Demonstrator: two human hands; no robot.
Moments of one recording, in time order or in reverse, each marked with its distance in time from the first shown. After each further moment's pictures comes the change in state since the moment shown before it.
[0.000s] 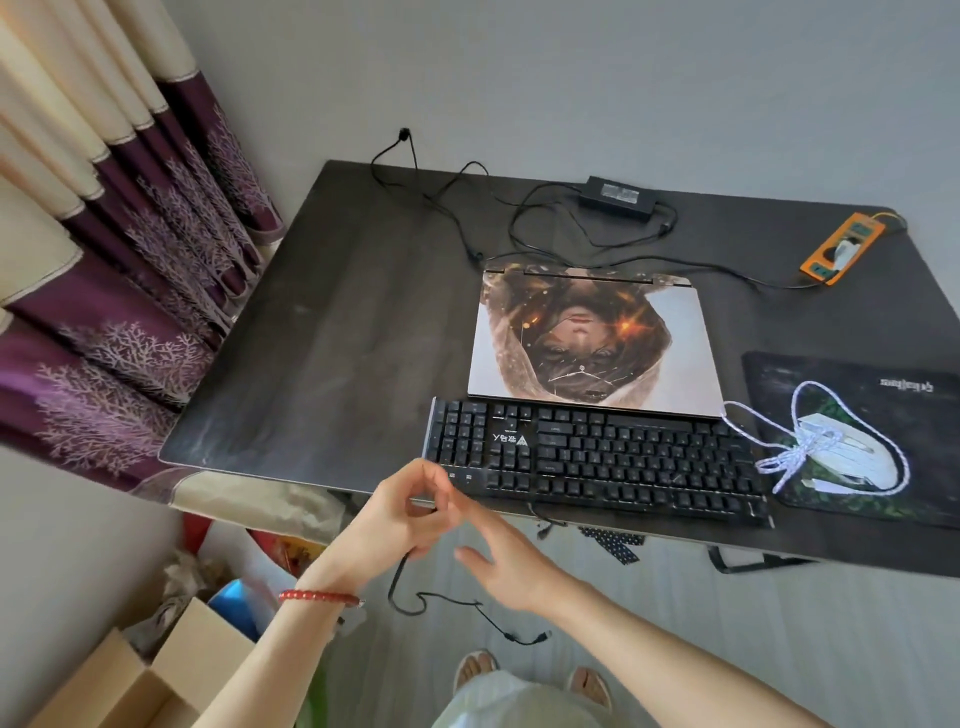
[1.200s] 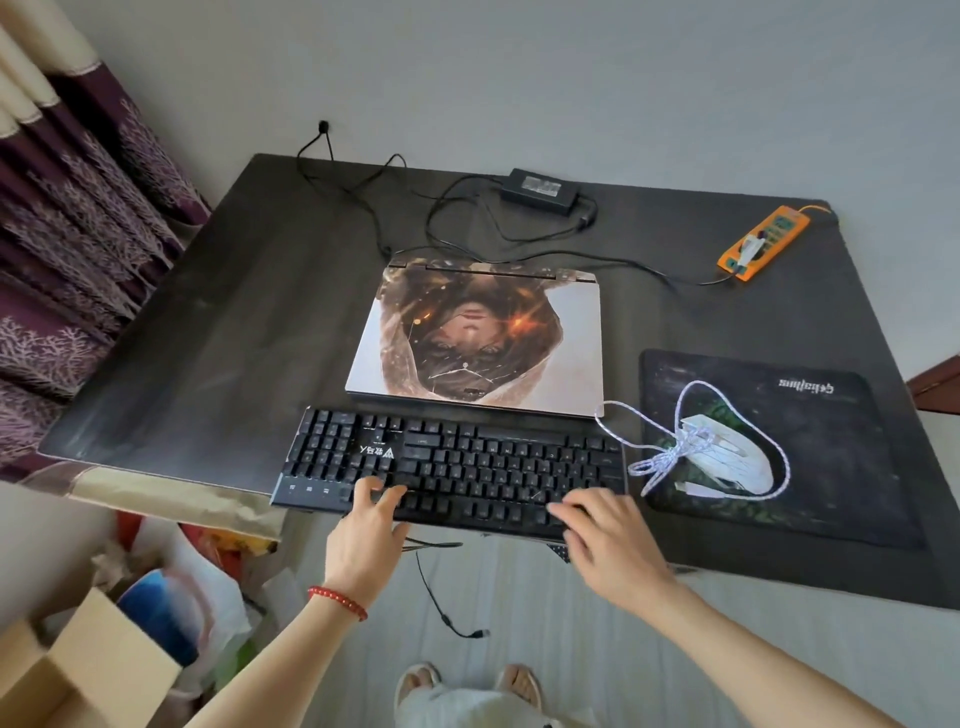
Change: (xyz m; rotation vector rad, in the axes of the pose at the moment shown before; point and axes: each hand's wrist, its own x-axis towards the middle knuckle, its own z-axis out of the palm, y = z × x) left_hand 0.070 -0.051 0.159 1.152 0.399 -0.332; right_hand -0.144 0.151 -0.184 -0.806 0.389 -0.137
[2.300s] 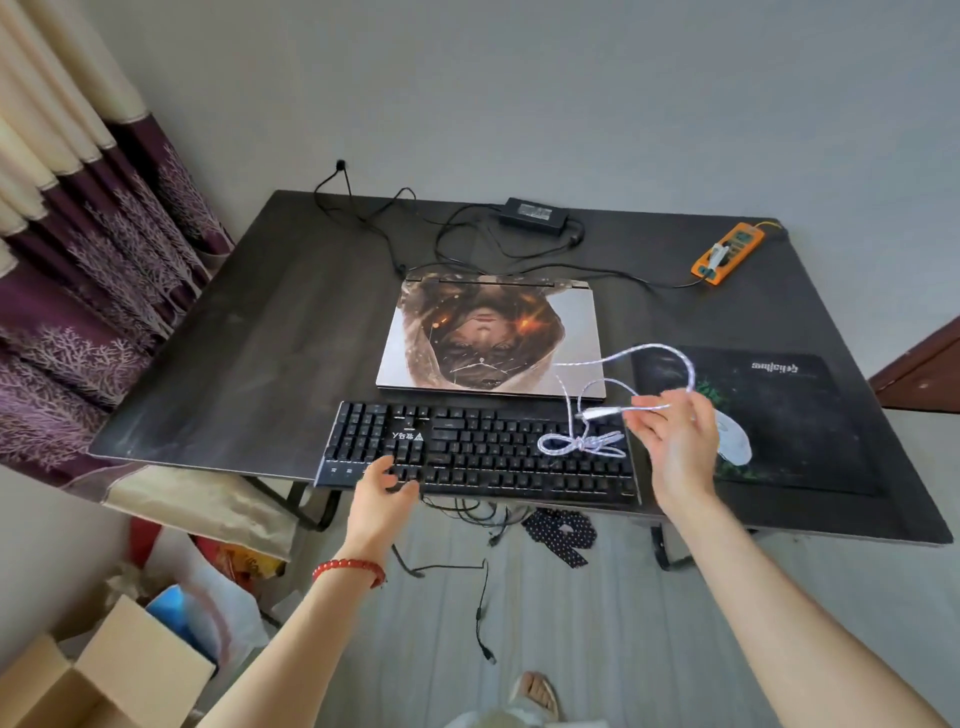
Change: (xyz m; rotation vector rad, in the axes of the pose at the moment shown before) left_hand -0.036 -0.020 -0.049 -0.860 -0.033 -0.207; right_hand 0.023 -0.045 -0.081 1.427 0.833 0.799
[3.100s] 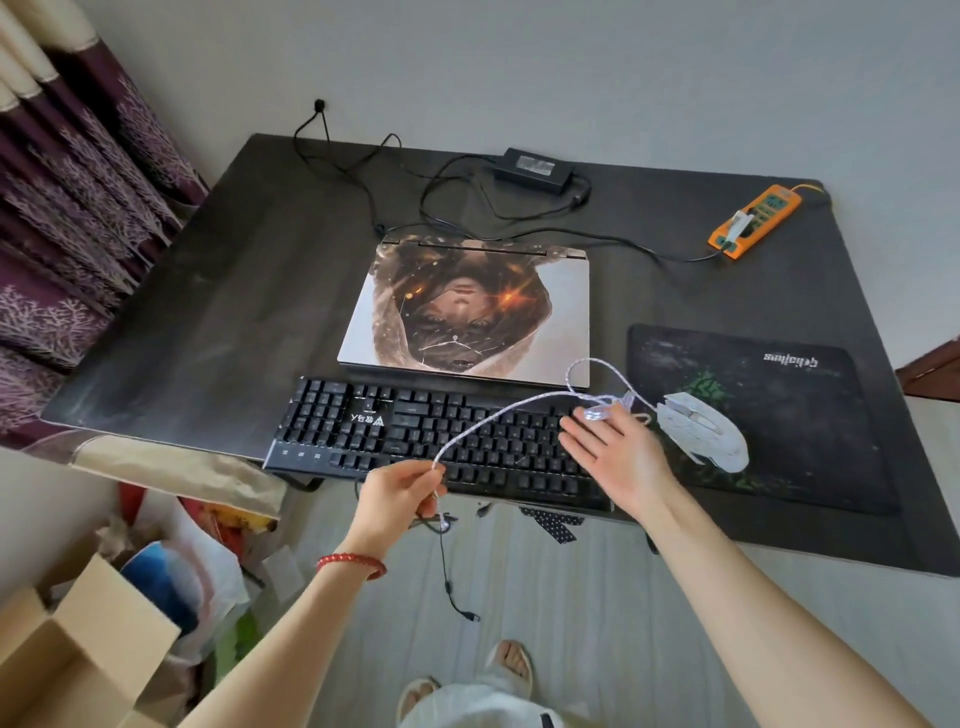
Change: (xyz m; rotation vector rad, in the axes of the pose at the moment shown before) left_hand 0.005 0.015 0.072 -0.121 -0.108 0.095; right_hand 0.058 0.043 -0.015 0.247 -0.224 0.683
